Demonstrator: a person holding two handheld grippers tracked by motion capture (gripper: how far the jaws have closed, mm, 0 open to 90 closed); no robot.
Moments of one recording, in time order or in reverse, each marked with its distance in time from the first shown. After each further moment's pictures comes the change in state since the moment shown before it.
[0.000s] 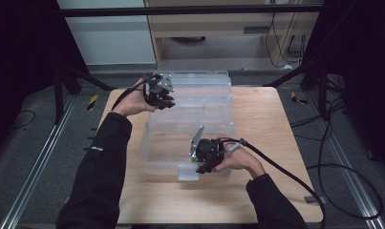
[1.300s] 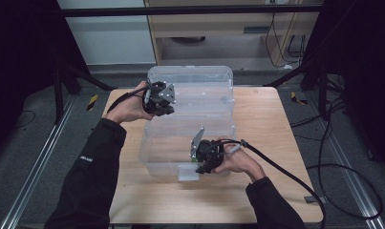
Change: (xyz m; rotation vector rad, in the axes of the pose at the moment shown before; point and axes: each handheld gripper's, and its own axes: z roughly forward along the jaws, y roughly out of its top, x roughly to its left) left arm -0.026 0.008 -0.045 0.278 -0.066 0.392; right arm 0.005 -0.001 0.000 -0.011 -0.034 0.005
